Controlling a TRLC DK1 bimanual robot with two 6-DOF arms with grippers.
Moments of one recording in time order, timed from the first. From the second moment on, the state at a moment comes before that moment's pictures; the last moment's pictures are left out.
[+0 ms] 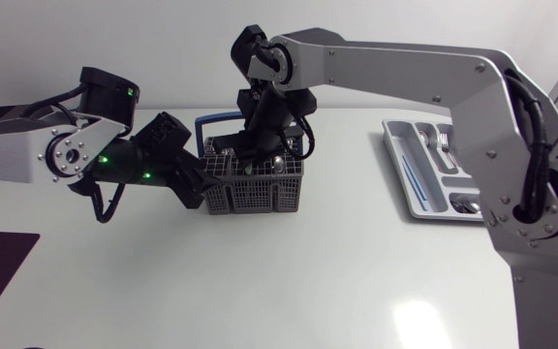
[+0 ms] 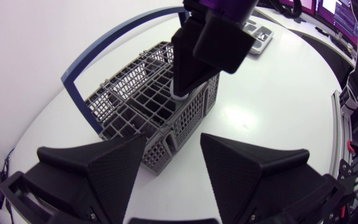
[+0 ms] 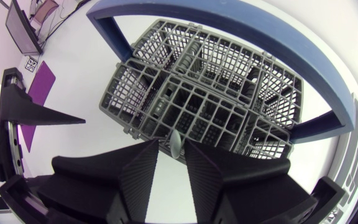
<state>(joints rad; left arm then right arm) -0.28 1.52 0.95 -0.20 0.35 0.49 0.66 2.25 2.06 -0.92 -0.12 0.20</state>
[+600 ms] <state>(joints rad) -0.28 1.52 0.95 -0.20 0.35 0.49 0.65 2.25 2.06 -0.92 -0.12 0.20</state>
